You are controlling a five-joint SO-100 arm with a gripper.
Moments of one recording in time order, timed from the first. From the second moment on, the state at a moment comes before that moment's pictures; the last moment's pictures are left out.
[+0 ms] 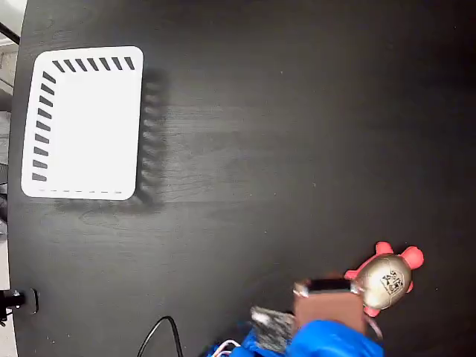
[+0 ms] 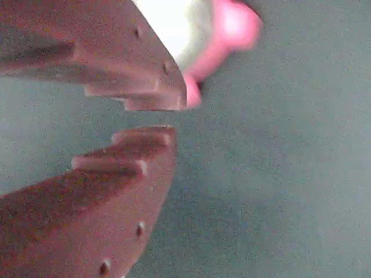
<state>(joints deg) 41.7 136.4 117.2 91.4 -50.0</state>
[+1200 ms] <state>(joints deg) 66.1 110.0 112.9 73.0 -88.0</state>
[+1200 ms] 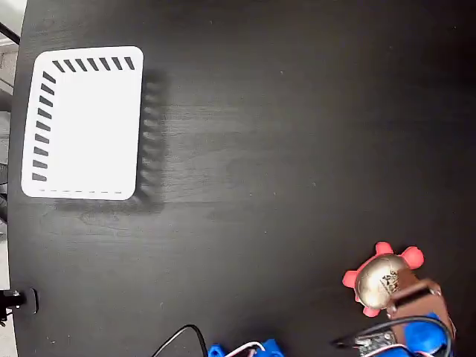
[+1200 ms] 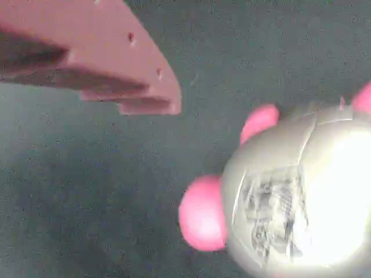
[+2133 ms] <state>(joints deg) 67.0 109.2 128.3 58.3 -88.0</state>
